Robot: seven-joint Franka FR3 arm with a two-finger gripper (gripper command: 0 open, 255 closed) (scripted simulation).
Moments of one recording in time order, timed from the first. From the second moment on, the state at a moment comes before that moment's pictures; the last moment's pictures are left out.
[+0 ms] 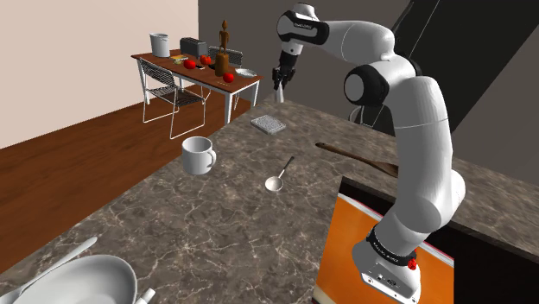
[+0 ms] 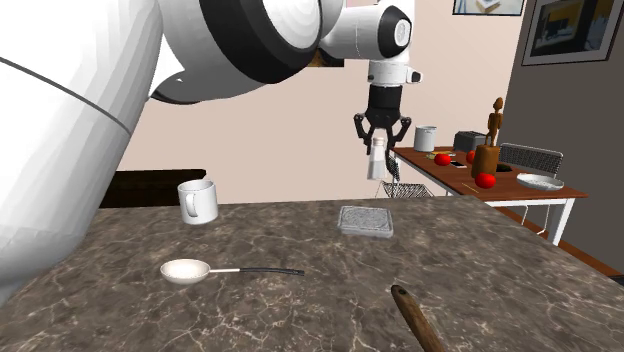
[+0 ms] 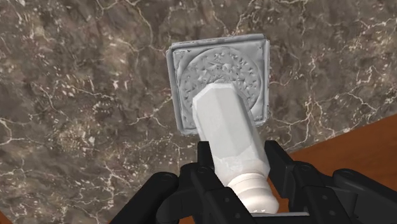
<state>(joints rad) -0.23 0.66 -0.31 -1.01 0.26 1.71 -0.35</state>
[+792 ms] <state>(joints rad) -0.21 0.64 -0.31 -1.14 0.26 1.82 -0.36</state>
